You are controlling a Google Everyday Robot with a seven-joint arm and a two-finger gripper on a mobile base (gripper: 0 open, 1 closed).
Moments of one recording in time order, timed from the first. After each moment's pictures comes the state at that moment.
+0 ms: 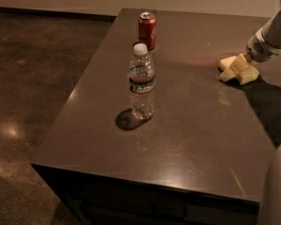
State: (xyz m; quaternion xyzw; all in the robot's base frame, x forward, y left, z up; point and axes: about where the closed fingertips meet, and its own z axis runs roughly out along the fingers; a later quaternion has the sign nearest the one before) arm 0.682 -0.339 0.838 -0.29 0.93 0.03 0.21
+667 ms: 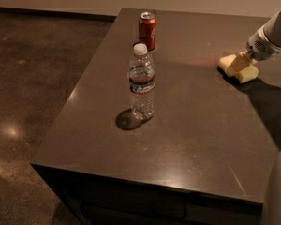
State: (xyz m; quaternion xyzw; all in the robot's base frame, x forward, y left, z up) arm 0.678 -0.329 0.847 -0.31 0.93 0.05 0.22
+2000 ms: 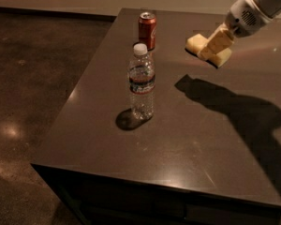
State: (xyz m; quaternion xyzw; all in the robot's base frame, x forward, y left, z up) arm 0.625 -0.195 0.945 -0.47 0.84 0.15 0.25
